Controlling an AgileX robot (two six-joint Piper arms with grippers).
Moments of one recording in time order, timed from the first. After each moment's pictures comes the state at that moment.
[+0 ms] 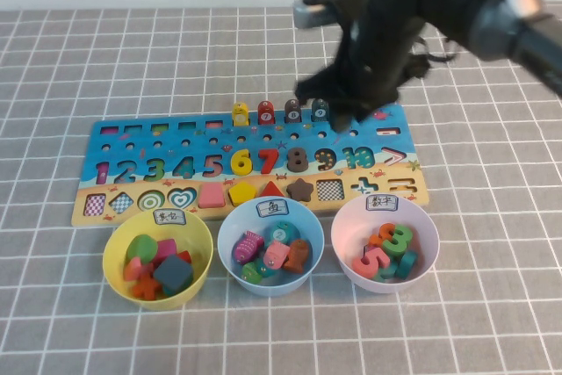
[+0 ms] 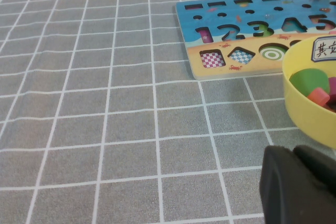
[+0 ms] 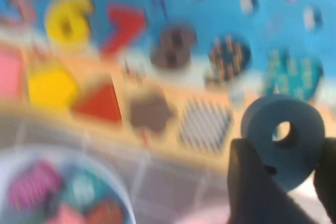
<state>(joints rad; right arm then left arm) 0.55 2.14 -2.10 0.00 1.24 0.23 -0.07 -0.01 0.02 -0.02 0.37 0.04</state>
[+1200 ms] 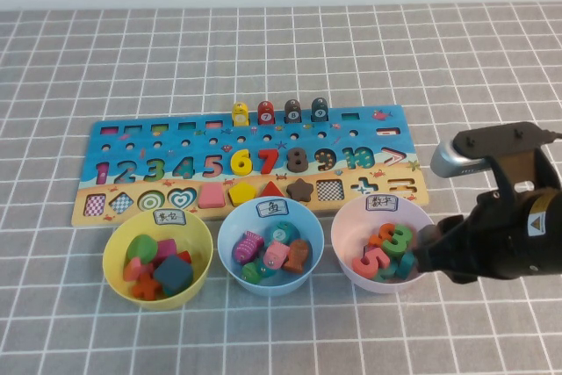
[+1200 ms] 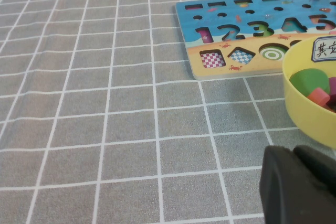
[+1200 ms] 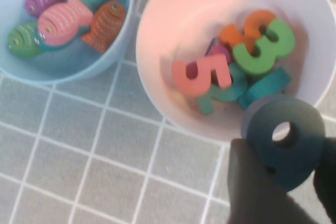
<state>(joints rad) 0.58 1.30 -0.81 0.11 0.54 0.21 -0.07 -0.01 0.02 -0.02 0.37 0.04</state>
